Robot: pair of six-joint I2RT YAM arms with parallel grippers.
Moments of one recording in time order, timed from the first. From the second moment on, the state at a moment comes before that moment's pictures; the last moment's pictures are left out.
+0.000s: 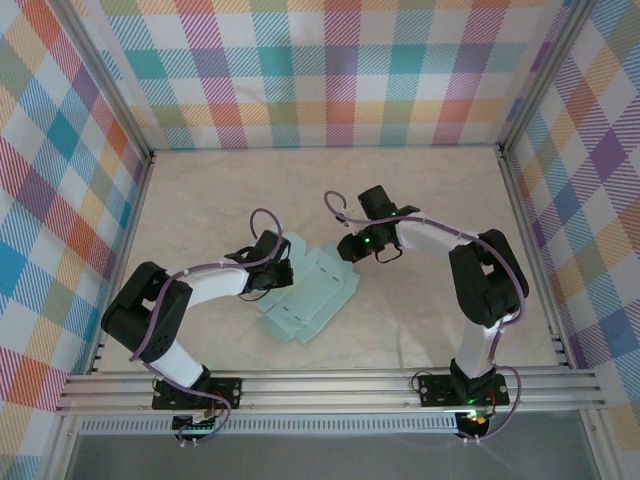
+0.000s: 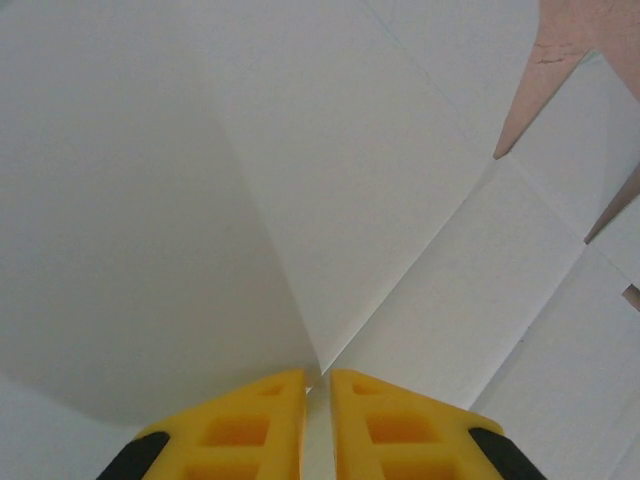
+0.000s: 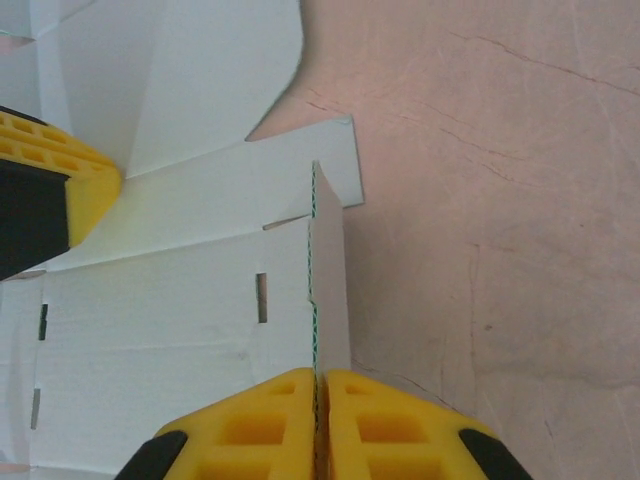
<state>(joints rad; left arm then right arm) -0.57 1.59 0.75 -0.20 -0.04 -0.63 0.53 1.82 1.20 -0.47 -0.46 0.00</state>
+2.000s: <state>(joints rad) -0.58 1.49 0.62 -0.14 -0.12 -1.20 0.87 1.47 0.54 0.08 -0.18 1.24</state>
